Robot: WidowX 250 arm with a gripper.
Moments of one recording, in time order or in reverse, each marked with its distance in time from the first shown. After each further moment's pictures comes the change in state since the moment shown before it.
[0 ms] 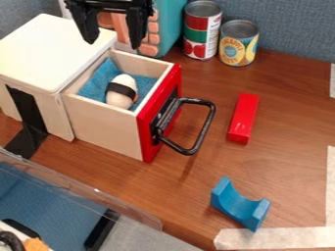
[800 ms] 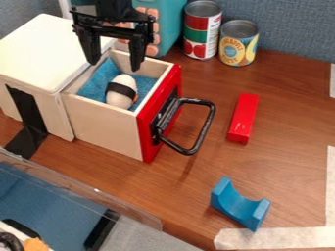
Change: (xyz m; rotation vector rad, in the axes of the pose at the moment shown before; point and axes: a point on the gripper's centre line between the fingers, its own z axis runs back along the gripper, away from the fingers) arm 0.008 0.008 -0.044 0.059 0.098 0.031
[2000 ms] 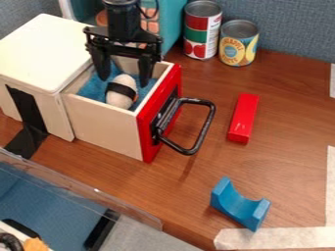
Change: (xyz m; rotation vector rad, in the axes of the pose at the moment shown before) arm 0.004 -0.010 -0.028 -0.001 0.020 -0.019
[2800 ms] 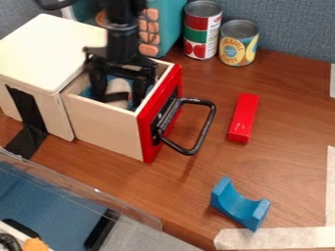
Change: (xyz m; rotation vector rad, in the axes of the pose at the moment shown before) arm -0.016 0.018 -0.026 0.035 0.069 0.005
